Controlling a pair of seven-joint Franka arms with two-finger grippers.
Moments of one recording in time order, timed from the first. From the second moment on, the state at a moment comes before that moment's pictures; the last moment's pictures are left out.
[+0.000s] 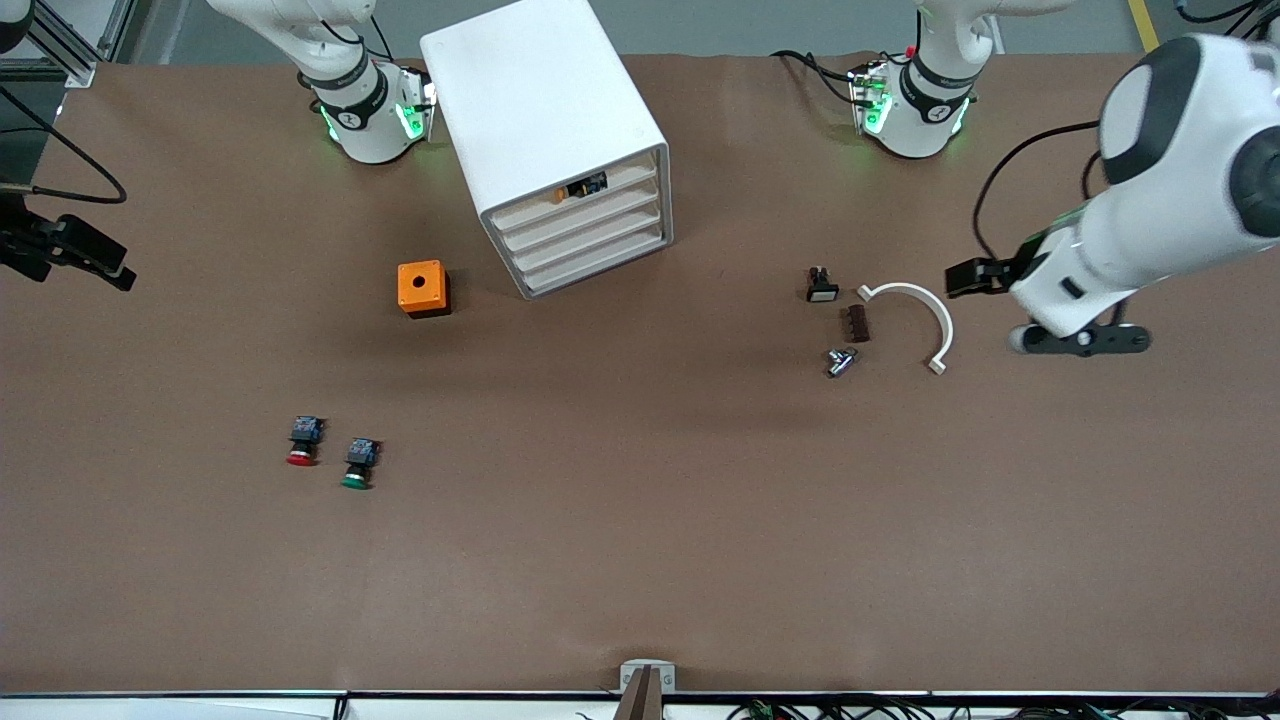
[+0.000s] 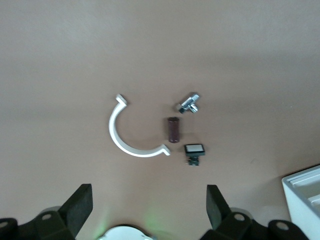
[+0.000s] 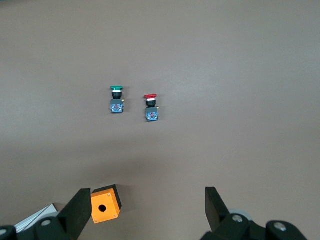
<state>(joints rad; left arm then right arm) -0.07 0.14 -0.16 -1.69 -0.06 1.57 -0.24 -0.09 -0.07 0.01 -1.68 -0.01 1.67 0.05</state>
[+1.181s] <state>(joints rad) -0.36 0.61 -0.19 -1.38 -0.41 1.44 -1.38 -0.09 -0.07 0.00 -1.67 -0.01 1.67 0.05</state>
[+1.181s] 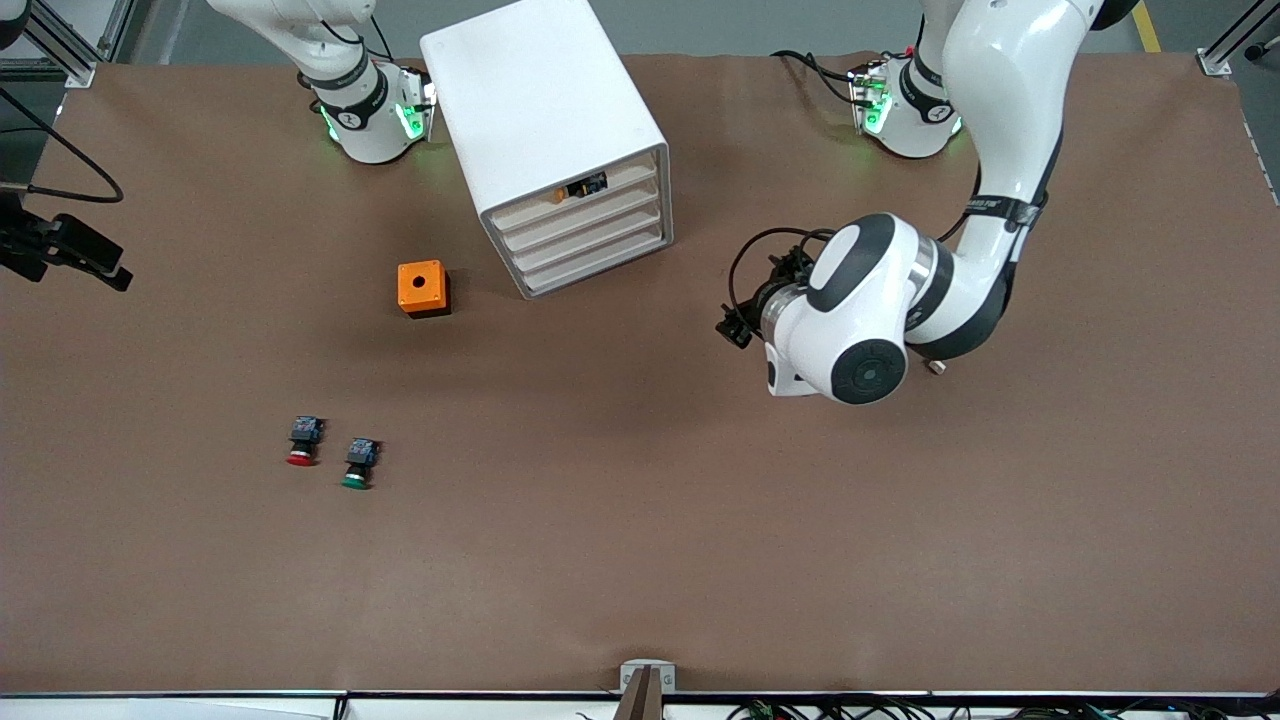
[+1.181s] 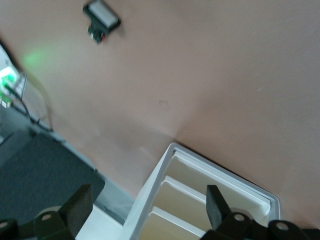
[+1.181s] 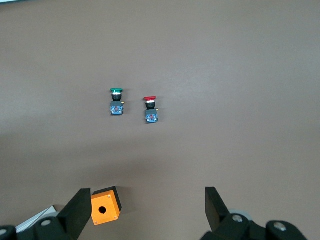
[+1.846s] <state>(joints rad) -0.39 0.81 -0.19 -1.30 -0.72 1.43 -1.97 -0.09 -0.06 0.00 -1.67 -0.01 1.68 0.05</state>
